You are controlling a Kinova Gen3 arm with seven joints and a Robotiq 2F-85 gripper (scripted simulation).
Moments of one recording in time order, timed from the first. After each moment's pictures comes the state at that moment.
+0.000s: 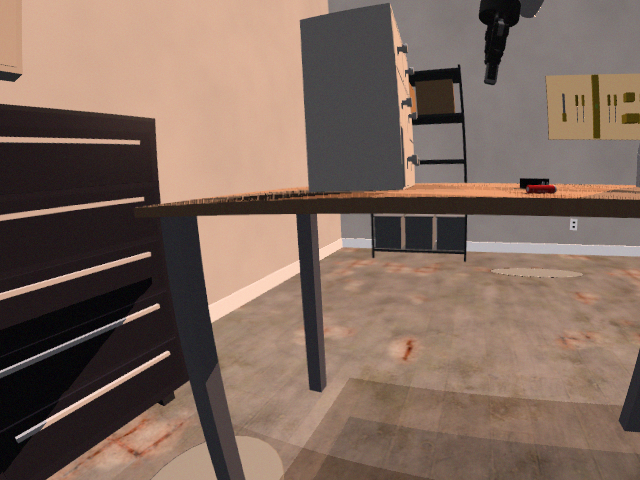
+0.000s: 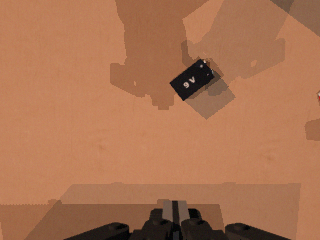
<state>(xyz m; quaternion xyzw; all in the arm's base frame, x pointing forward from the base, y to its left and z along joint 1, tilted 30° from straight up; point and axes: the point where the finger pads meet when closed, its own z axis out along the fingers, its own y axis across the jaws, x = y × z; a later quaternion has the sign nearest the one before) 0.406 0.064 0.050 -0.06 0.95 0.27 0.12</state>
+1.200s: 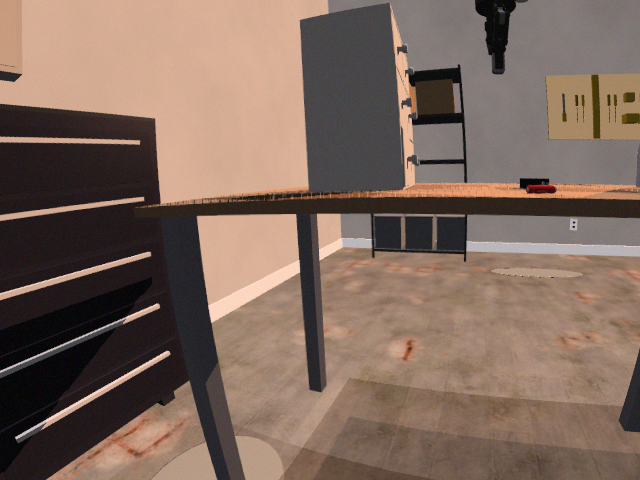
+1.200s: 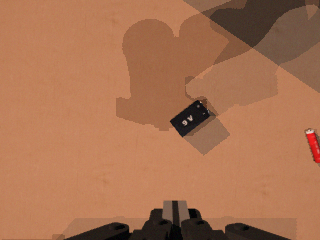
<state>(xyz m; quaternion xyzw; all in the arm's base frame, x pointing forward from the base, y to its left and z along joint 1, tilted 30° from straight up) 0.392 0.052 0.066 -0.08 0.96 0.26 0.04</state>
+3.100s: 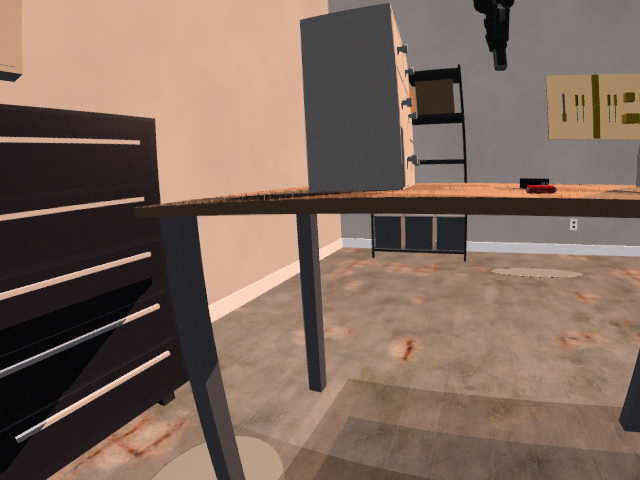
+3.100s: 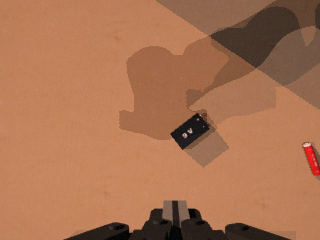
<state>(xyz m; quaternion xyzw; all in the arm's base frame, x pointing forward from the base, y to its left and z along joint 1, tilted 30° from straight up) 0.388 0.048 0.072 -0.09 0.96 0.26 0.01</state>
